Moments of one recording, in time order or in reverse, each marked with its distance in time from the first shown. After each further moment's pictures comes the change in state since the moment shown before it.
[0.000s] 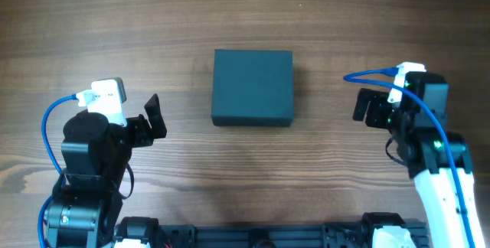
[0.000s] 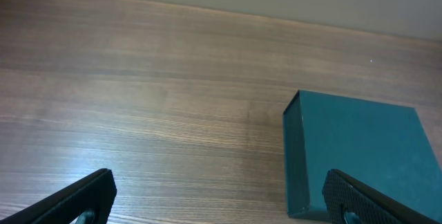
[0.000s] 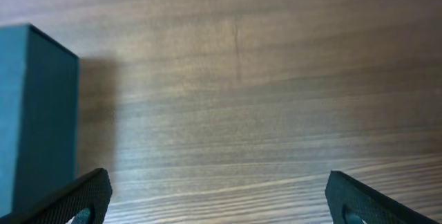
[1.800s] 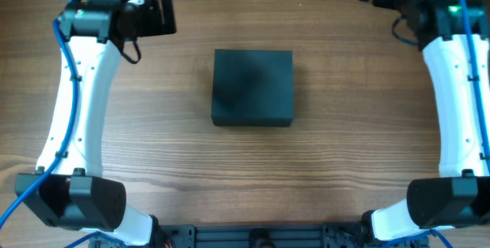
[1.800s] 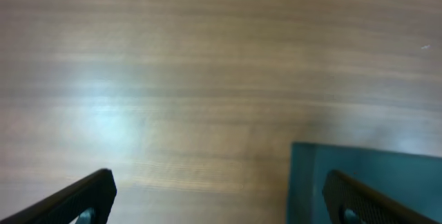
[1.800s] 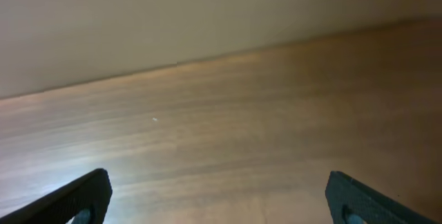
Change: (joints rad) left arm 0.021 1.028 0.901 -0.281 0.055 0.035; right arm 0.011 0.665 0.942 -0.075 0.015 0.051
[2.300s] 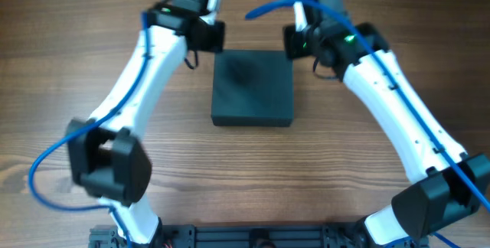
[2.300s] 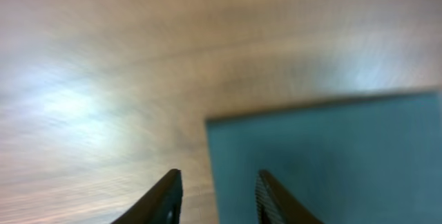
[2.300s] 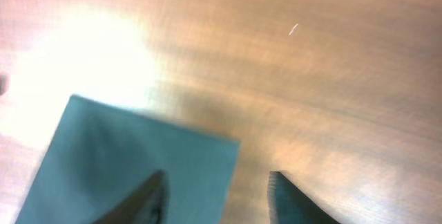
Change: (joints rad) left arm -0.243 0.179 -0.034 0.098 0.046 -0.005; right arm 0.388 0.014 -0.199 0.035 -0.020 -0.039
